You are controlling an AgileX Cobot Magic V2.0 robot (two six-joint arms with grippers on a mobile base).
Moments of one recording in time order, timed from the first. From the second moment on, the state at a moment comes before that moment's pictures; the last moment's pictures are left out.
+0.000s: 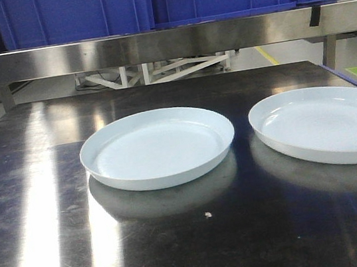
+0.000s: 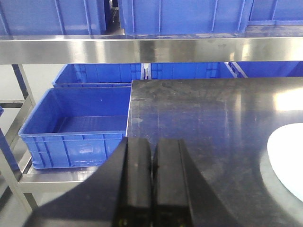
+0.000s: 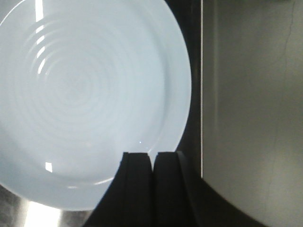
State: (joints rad) left arm -0.07 0.44 -0.33 -0.07 0.17 0.09; right arm -0.02 1.50 -1.09 0.13 0.93 0.08
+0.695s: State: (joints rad) left arm -0.07 0.44 -0.33 -0.07 0.16 0.09; right arm -0.07 1.80 -1.31 0.11 0.97 0.02
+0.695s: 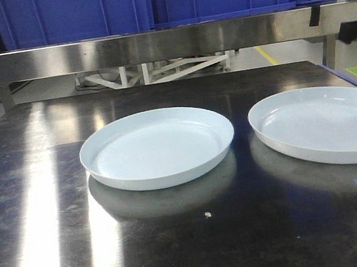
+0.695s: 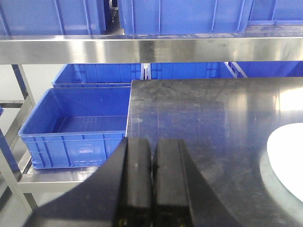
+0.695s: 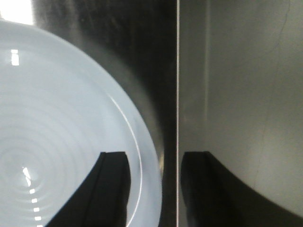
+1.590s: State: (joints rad) left arm -0.07 0.44 -0.33 -0.07 0.16 0.09; right arm -0.11 1.66 -1.31 0.17 0.96 0.01
